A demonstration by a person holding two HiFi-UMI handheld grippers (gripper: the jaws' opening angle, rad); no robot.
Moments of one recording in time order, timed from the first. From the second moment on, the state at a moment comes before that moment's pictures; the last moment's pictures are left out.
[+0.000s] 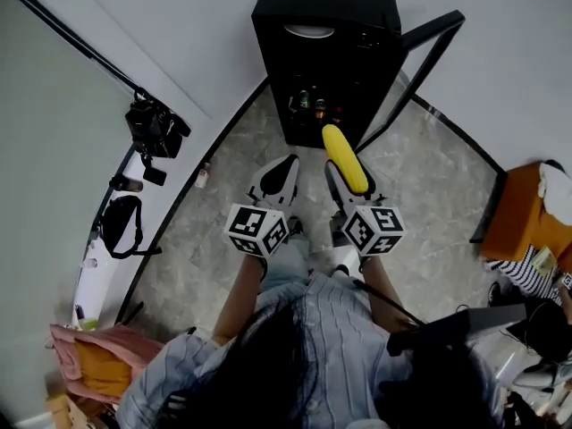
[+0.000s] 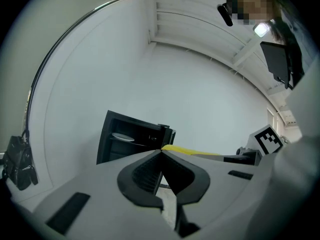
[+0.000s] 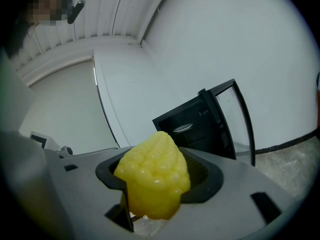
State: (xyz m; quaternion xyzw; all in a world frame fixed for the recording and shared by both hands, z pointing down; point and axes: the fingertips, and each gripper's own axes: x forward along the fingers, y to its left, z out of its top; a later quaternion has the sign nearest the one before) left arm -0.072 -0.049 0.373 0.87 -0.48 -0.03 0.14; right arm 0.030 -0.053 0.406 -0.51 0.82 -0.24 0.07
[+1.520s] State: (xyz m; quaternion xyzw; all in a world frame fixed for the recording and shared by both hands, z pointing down) left arm -0.116 -0.167 0.400 0.90 -0.39 -0.02 0.18; right arm 0.000 -0.167 0.454 -0.59 0.75 -0.28 0.04
